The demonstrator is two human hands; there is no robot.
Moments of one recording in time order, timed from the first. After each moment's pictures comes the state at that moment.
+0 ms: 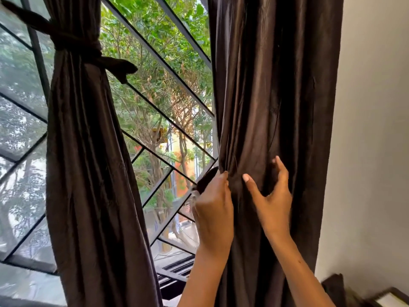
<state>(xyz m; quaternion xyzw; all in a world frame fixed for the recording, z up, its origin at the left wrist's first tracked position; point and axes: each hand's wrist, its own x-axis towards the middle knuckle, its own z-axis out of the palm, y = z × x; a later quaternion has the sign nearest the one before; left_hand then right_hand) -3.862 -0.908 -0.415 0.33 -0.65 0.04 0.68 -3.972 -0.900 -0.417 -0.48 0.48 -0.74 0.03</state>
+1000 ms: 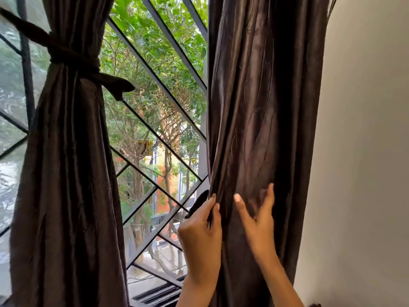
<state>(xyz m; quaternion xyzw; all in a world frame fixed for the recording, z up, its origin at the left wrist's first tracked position) -3.875 -0.916 -0.416 0.33 -0.60 -0.05 0.73 -3.983 -0.910 -0.412 -0.47 0.51 -0.71 0.14</state>
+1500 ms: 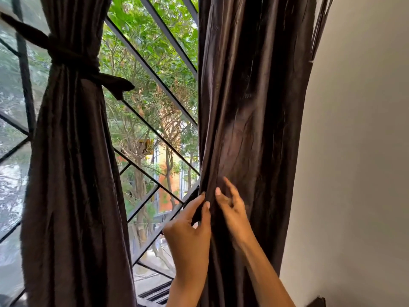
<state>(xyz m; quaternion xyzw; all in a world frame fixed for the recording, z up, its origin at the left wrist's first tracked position) -3.849 -0.909 -0.412 0.36 -0.58 -0.08 0.73 -3.954 -0.943 -0.410 -0.51 0.40 -0.69 0.33</state>
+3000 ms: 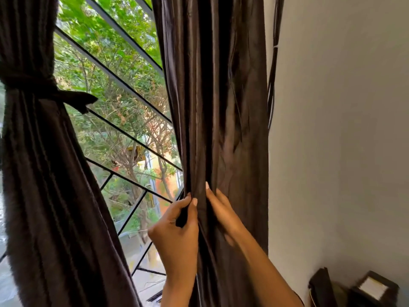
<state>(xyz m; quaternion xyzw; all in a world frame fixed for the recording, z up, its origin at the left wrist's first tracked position) -3.849 -0.894 -0.408 0.33 -0.57 -0.15 0.74 -3.954 -0.937 -0.413 -0.45 0.40 -0.69 0.41</state>
